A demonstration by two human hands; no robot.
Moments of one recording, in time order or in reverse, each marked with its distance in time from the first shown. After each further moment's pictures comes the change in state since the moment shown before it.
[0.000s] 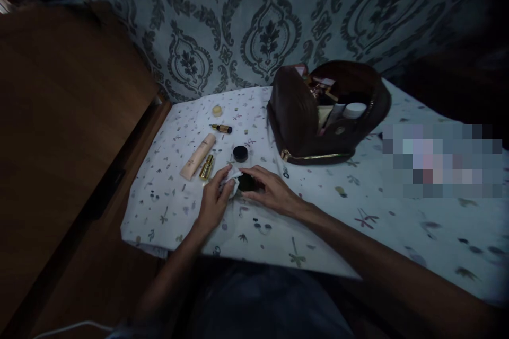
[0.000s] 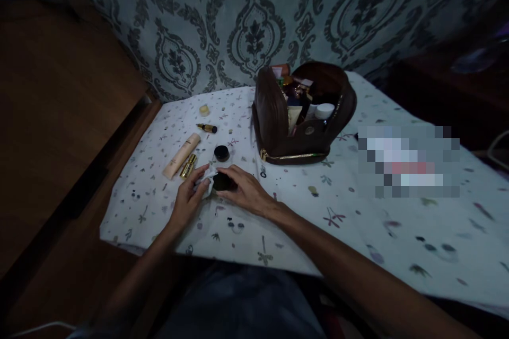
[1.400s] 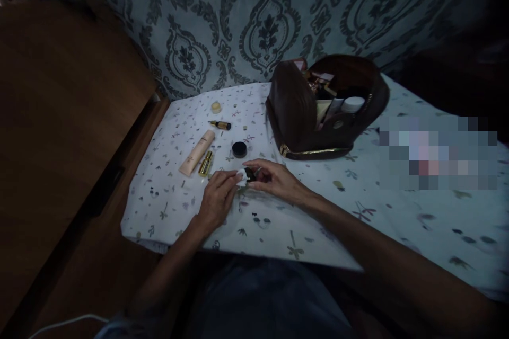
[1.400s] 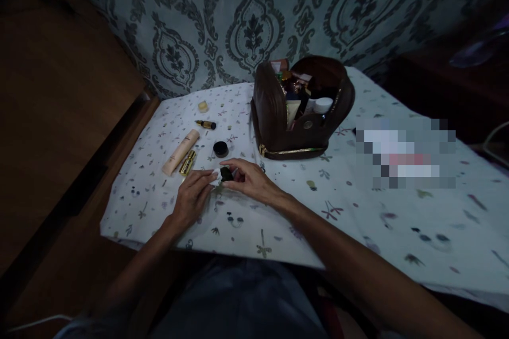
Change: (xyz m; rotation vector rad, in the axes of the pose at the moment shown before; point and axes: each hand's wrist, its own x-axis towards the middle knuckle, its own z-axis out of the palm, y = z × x) left_hand -0.004 -0.003 -0.001 0.395 -0.044 0.507; right_hand 0.000 0.001 -0.016 0.203 -0.016 0.123
